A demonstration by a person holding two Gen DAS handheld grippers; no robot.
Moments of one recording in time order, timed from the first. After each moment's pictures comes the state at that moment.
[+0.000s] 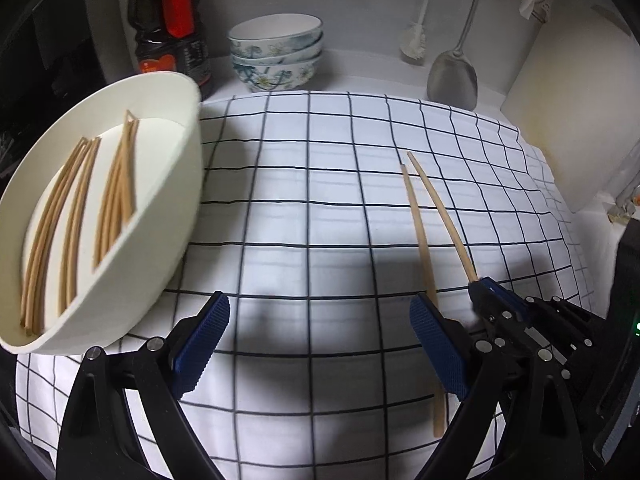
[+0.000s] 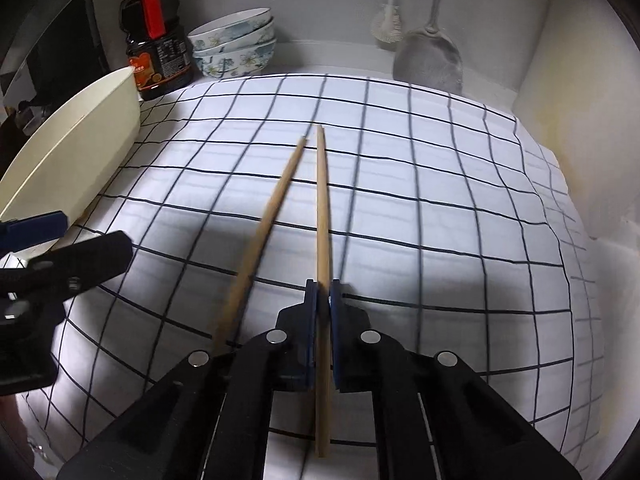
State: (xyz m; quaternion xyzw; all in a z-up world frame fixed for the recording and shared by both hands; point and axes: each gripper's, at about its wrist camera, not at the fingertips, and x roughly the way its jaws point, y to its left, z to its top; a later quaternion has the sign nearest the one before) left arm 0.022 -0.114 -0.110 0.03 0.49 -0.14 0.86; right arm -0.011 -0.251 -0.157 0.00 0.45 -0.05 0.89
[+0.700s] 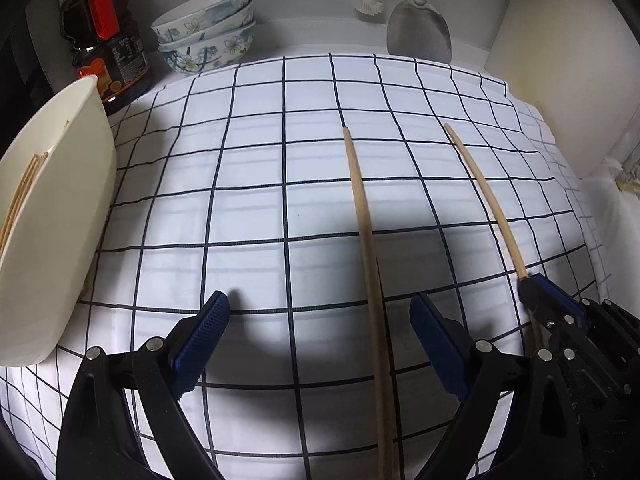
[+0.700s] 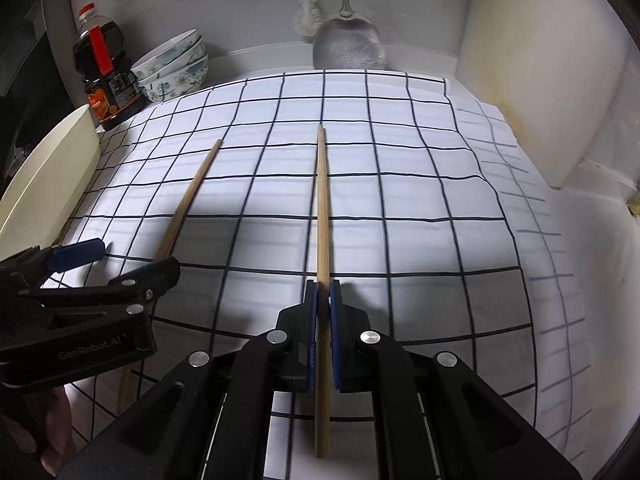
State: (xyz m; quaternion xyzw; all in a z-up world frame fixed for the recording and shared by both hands) left arm 0.026 -0.177 -0.145 0.07 0.50 -0.15 0.85; right arm -0.041 -0.310 -0.157 0.06 0.44 -0.09 0.89
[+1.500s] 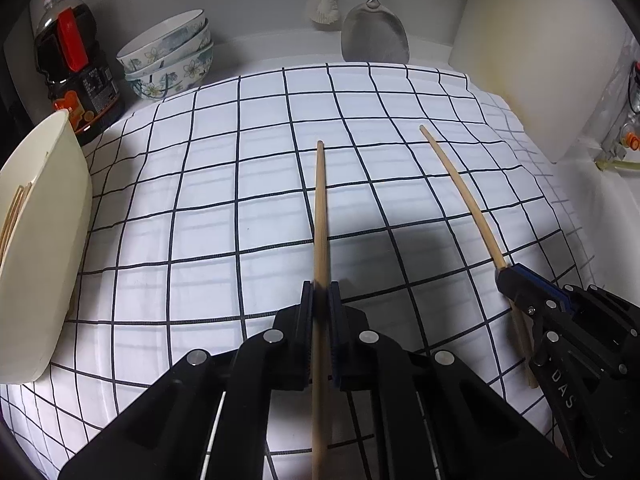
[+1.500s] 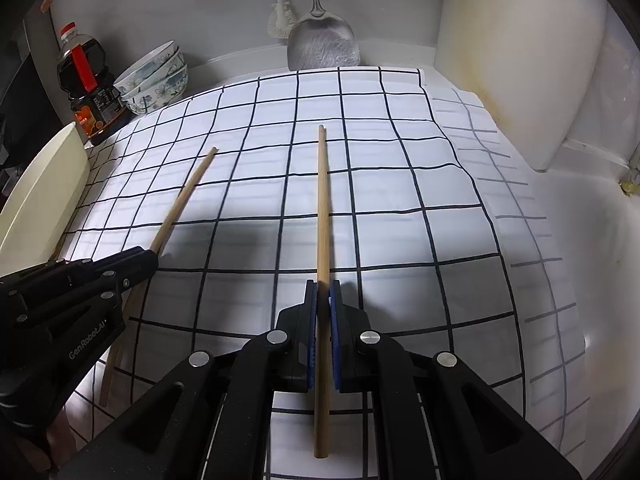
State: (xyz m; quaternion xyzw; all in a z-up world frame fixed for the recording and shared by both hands) left arm 0.016 -0.197 -0.137 0.09 0.49 -0.20 0.84; right arm -0.048 -0.321 -0.154 0.09 0.44 -0.11 0.89
